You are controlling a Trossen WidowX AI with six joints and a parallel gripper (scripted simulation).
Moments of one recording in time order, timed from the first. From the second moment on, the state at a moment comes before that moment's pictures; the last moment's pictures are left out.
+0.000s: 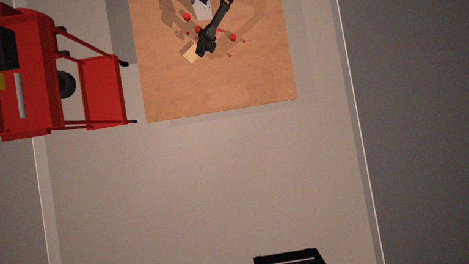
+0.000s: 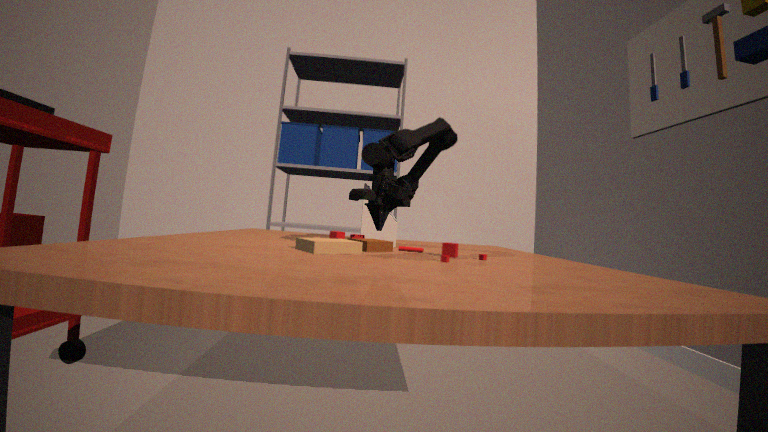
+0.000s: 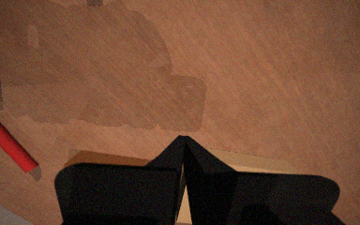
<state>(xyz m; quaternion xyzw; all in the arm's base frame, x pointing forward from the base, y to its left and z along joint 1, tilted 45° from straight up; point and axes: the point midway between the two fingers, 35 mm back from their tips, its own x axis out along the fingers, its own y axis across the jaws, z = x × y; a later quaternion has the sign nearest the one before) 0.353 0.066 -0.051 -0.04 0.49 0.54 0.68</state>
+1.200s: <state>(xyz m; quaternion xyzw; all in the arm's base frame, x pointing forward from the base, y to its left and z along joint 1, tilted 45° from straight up) 0.401 0.050 -0.152 0.00 0.52 0.52 0.67</state>
